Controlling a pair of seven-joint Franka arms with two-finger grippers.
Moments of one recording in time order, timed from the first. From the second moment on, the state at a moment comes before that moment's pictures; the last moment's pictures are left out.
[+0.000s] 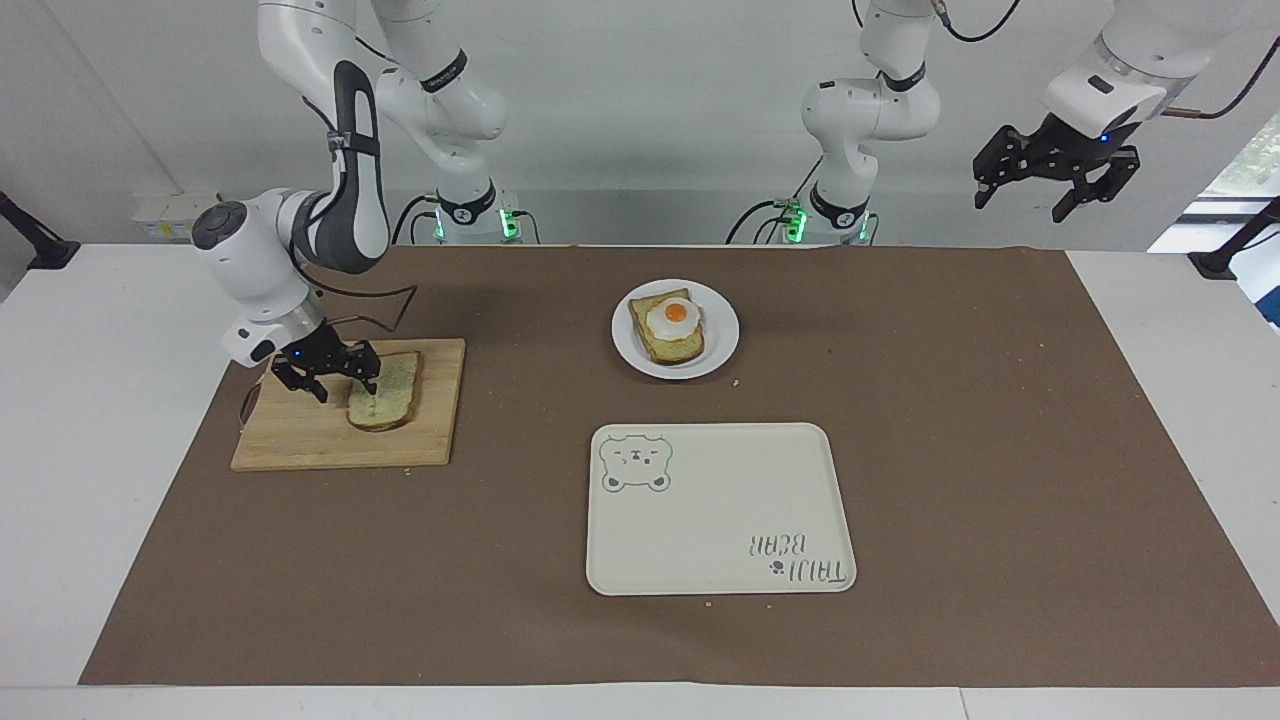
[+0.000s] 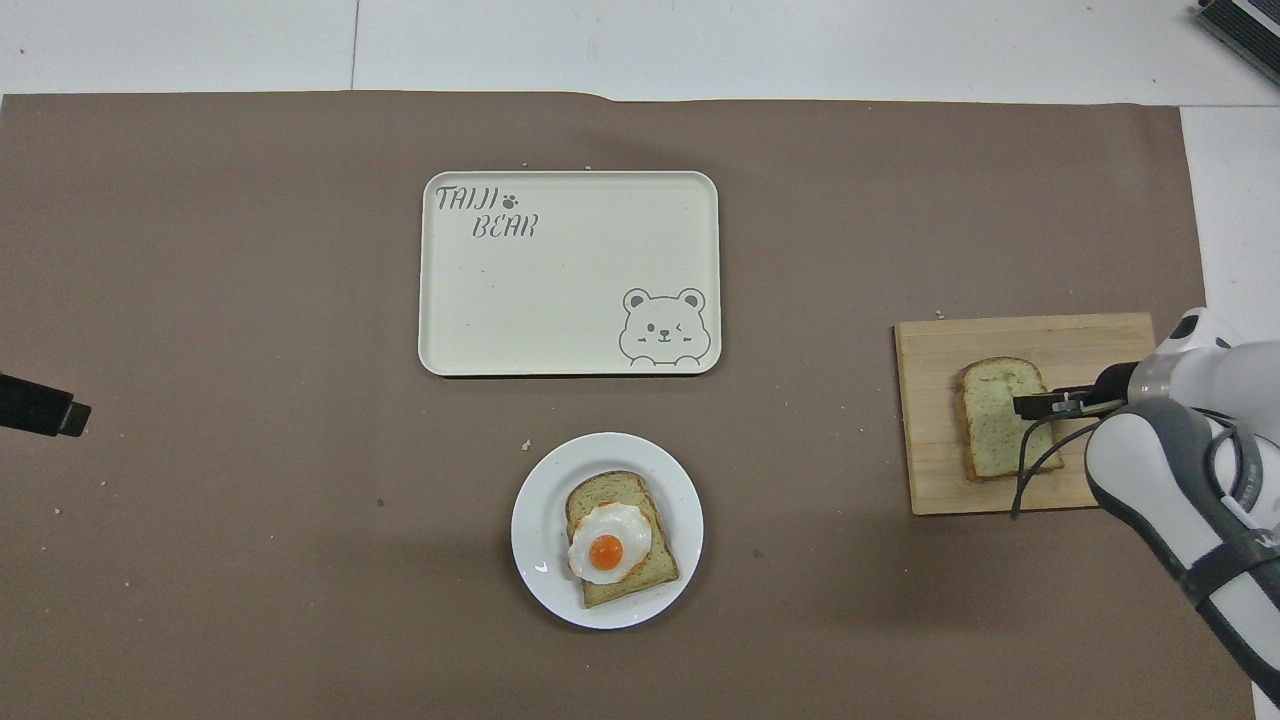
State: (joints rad) left arm -0.10 -0.05 0.05 -1.46 -0.02 1.29 0.23; right arm -0.32 0.10 0.09 -2.29 0.15 2.42 -0.46
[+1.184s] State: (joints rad) left arm -0.10 -0.11 0.03 -1.56 -0.21 1.28 0.23; right arm -0.35 0.10 0.09 -2.15 0.28 2.12 -0.50
